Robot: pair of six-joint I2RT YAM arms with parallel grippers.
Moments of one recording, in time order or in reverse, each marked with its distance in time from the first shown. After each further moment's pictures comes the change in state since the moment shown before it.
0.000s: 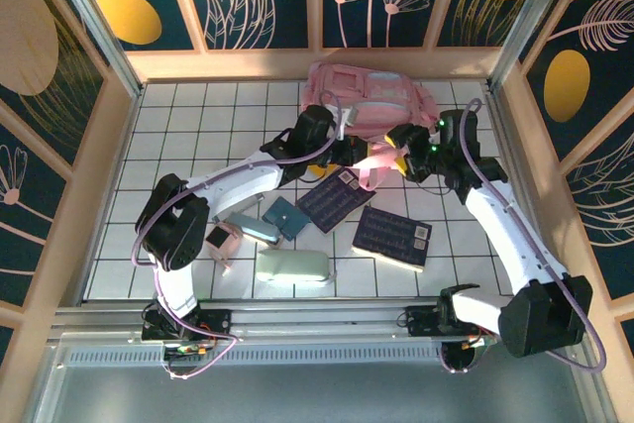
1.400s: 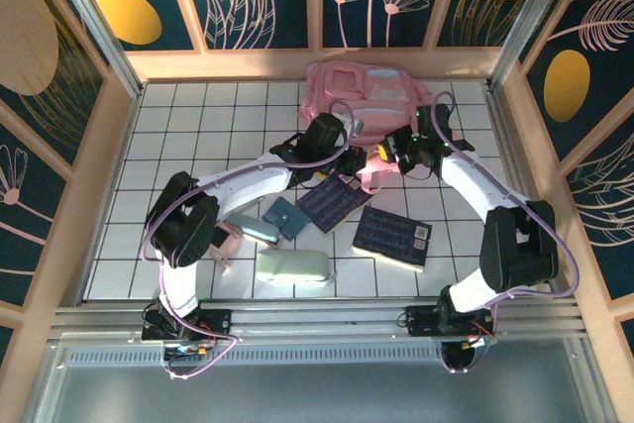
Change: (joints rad) left arm -0.024 0.048 0.029 -0.114 -0.133 0.138; right arm -0.010 0.336 0.046 0.132 0.023 0.068
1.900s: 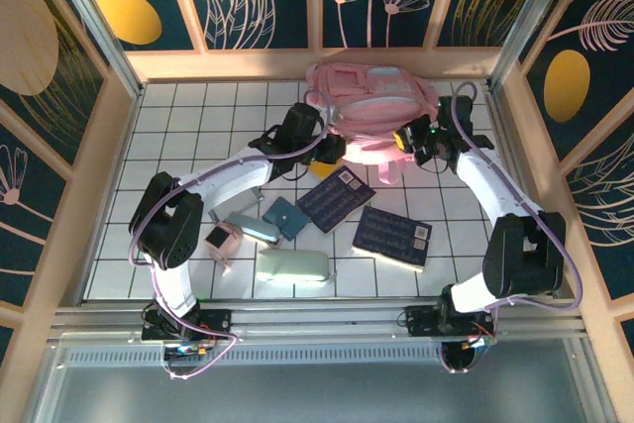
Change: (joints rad) left arm 0.117 -0.068 -0.060 0.001 0.010 0.000; right arm -0.102 -0.043 0.054 -0.049 -0.030 -0.103
